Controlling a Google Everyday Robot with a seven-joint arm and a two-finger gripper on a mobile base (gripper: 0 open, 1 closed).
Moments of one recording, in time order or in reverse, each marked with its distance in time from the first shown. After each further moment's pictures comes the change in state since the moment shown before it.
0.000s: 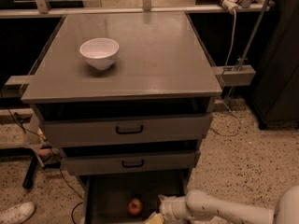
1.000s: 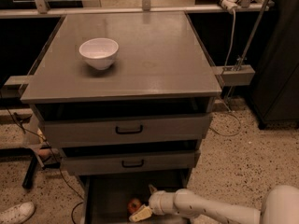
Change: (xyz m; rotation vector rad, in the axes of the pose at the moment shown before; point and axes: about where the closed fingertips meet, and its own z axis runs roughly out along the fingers) arm -0.042 -0.024 0.047 0.100 -0.113 -0.129
